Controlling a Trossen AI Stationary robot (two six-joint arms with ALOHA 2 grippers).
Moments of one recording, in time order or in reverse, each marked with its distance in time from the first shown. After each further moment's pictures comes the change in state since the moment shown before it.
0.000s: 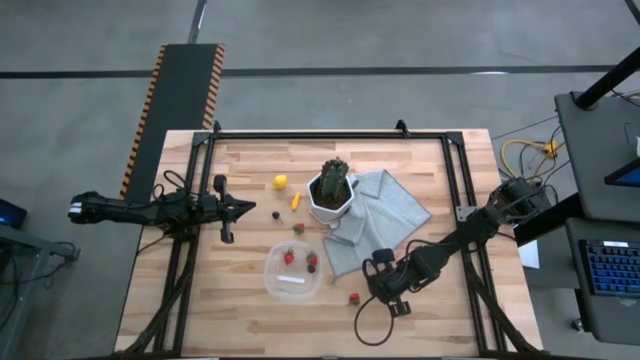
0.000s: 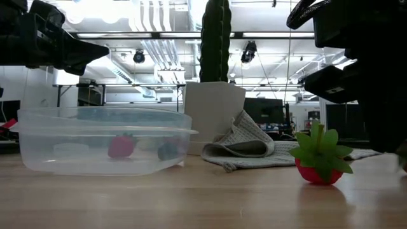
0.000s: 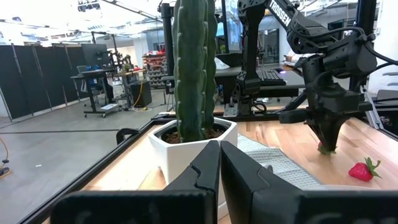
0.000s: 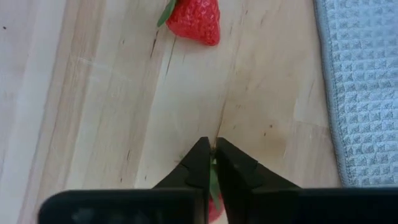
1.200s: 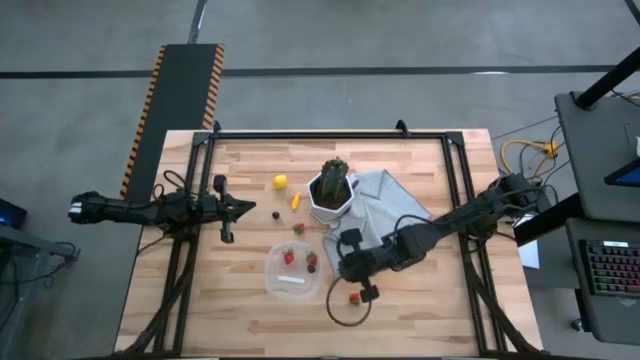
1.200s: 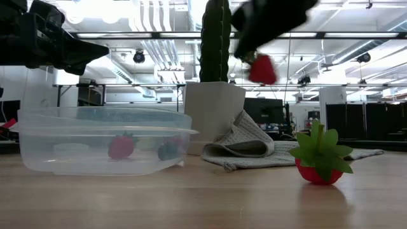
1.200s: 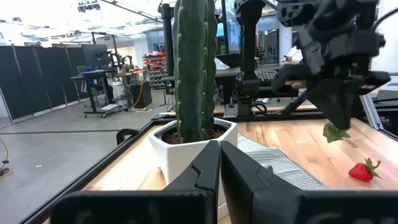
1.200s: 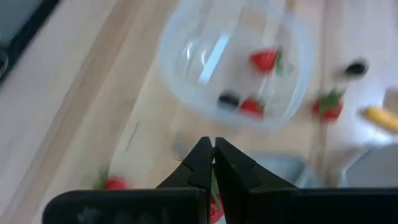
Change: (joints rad) left arm 0.000 -0.001 0.000 0.002 0.000 0.001; right arm -0.171 -0.003 0.252 0.097 0.110 -0.347
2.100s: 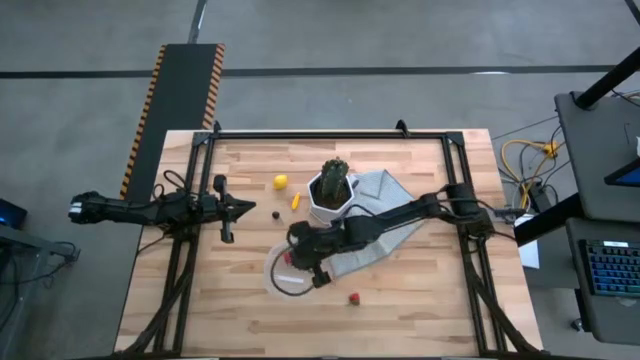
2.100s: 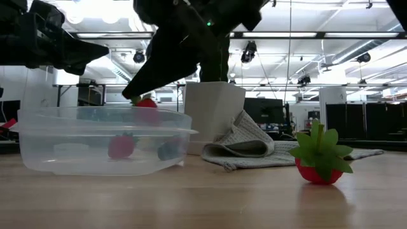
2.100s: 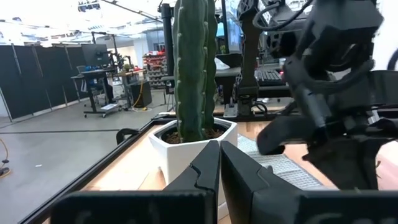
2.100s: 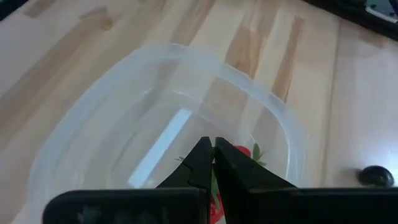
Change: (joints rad) left arm 0.000 0.000 0.000 -0.002 0.000 -0.002; right arm -0.200 0.417 0.353 0.176 -0.238 -0.246
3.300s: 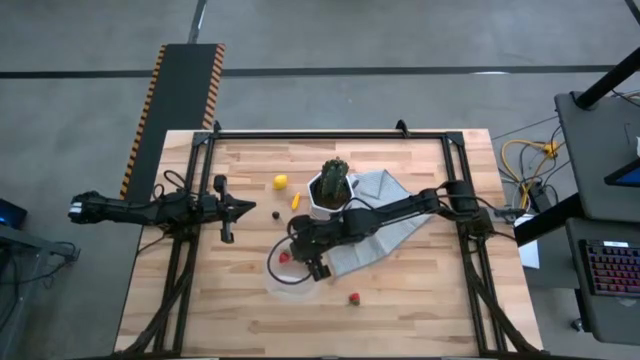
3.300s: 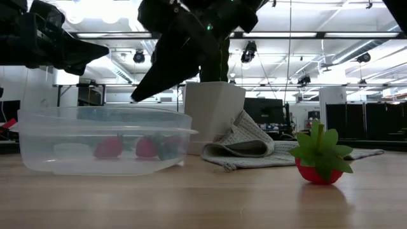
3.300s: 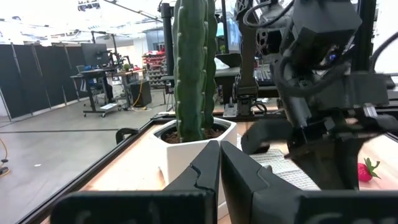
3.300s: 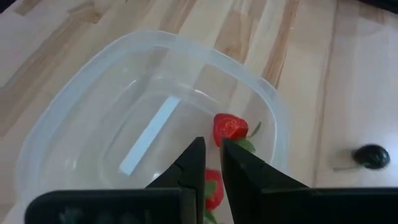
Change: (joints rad) left arm 0.000 0.001 0.000 0.000 0.001 -0.003; right arm -0.037 -0.015 0.013 -0.069 -0.033 0.031
